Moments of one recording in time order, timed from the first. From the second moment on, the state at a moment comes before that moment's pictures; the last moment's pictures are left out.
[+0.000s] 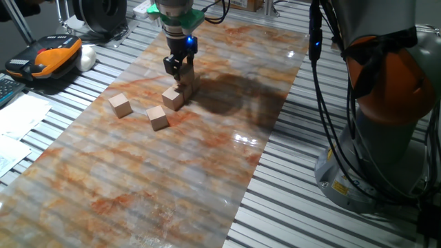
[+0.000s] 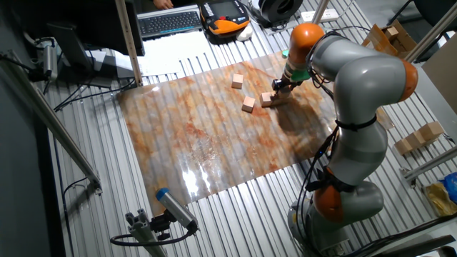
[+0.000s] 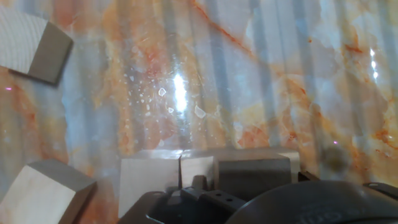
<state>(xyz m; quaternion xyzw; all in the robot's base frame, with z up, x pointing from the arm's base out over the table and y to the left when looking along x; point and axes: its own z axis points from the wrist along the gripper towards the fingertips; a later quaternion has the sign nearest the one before) 0.587 -0.109 0.095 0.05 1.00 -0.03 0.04</state>
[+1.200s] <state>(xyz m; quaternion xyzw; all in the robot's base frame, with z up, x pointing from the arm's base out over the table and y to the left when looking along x) 0.591 -0.084 0.150 0.04 1.00 0.04 -0.02</state>
